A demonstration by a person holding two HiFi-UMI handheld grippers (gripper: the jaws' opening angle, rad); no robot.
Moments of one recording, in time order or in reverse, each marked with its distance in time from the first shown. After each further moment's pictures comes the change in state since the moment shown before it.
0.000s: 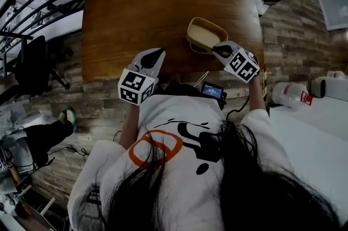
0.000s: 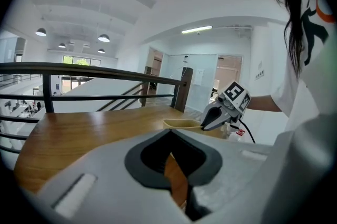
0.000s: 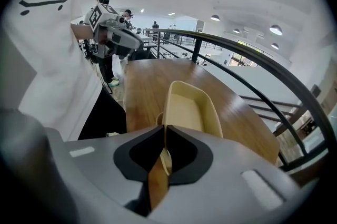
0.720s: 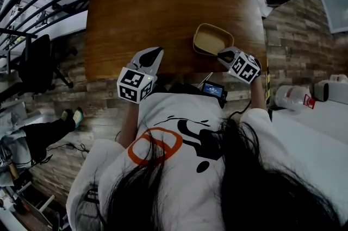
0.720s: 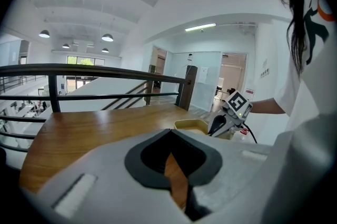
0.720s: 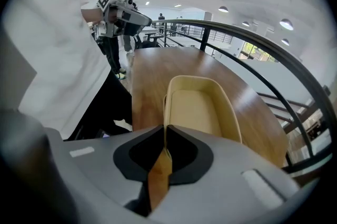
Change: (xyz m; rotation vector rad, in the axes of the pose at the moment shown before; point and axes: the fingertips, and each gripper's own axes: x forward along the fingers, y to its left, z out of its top) left arm 0.002 0.013 0.003 -0.012 0.030 0.049; right arm 0.018 0.006 -0.053 -0.037 0.083 0.090
